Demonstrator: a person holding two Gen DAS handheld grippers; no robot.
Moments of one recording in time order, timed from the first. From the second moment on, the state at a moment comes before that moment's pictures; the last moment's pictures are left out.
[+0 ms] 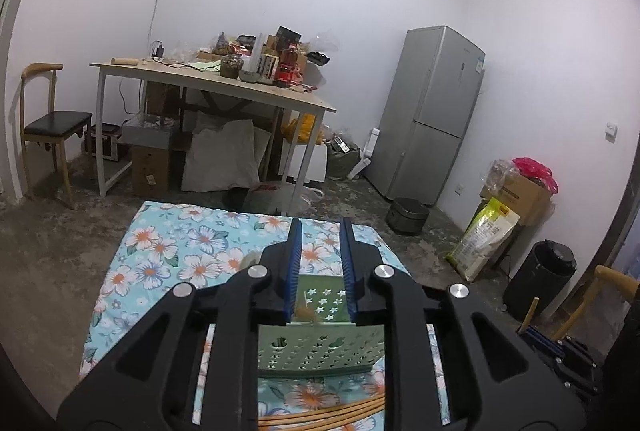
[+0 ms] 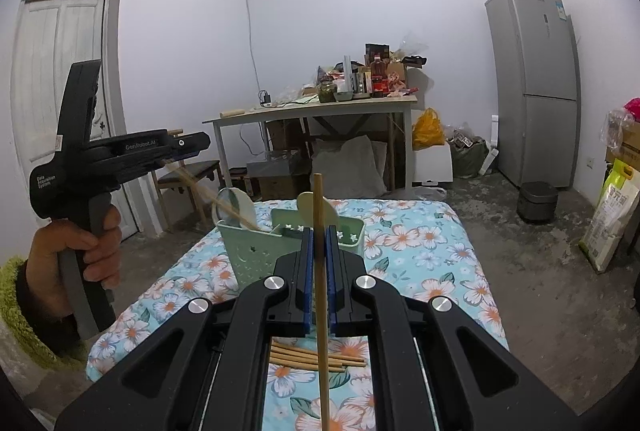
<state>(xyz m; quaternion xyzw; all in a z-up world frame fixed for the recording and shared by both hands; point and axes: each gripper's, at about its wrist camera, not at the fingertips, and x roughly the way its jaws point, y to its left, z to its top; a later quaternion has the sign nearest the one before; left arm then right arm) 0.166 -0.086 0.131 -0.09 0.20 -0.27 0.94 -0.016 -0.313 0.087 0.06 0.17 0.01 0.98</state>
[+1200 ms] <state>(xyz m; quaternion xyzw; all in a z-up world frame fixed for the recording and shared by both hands) 0.100 0.015 0.058 -0.09 0.27 -0.18 0.94 0.032 -0.317 0.186 0.09 0.04 0.10 0.99</state>
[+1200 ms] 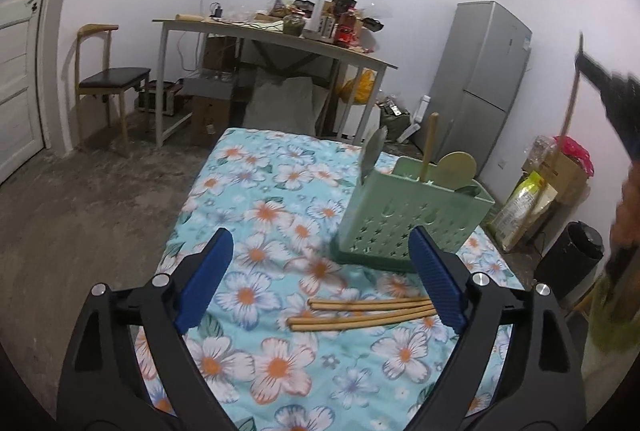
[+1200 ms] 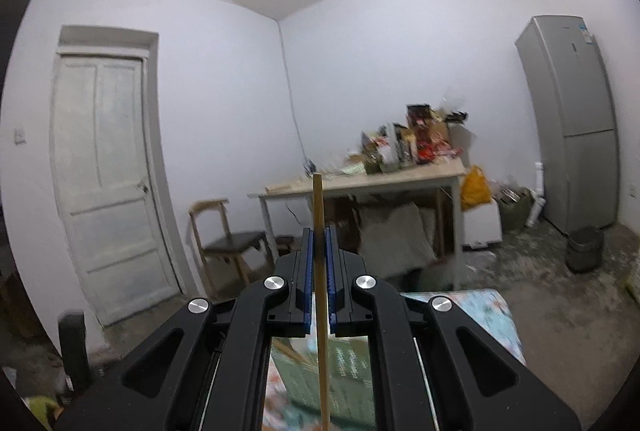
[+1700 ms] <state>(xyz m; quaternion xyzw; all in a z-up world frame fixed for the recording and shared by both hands) 0.089 0.020 0.059 -0.07 0.25 -0.18 0.95 0.143 -0.288 0.211 0.06 0.05 0.13 0.99</state>
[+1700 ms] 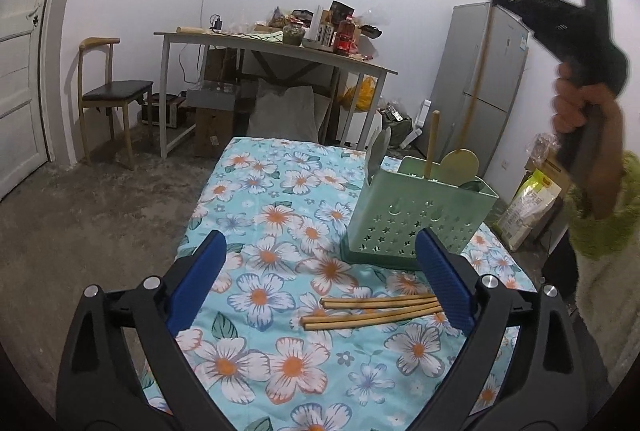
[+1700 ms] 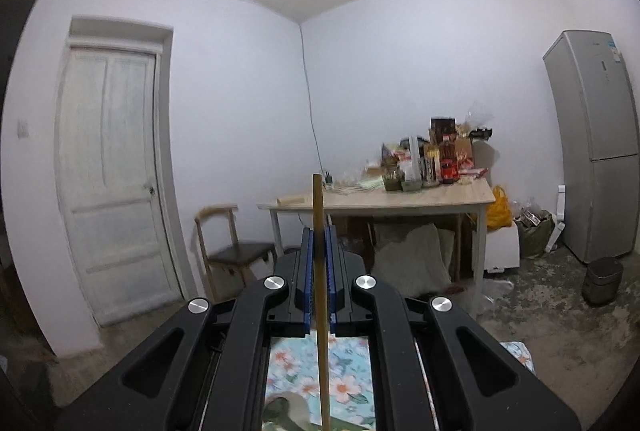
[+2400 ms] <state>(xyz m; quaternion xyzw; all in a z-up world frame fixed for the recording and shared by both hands) 0.095 0.029 0.049 -0.09 0.27 -0.19 0.94 0.163 -0.305 0.145 0.05 0.18 0.09 0.98</state>
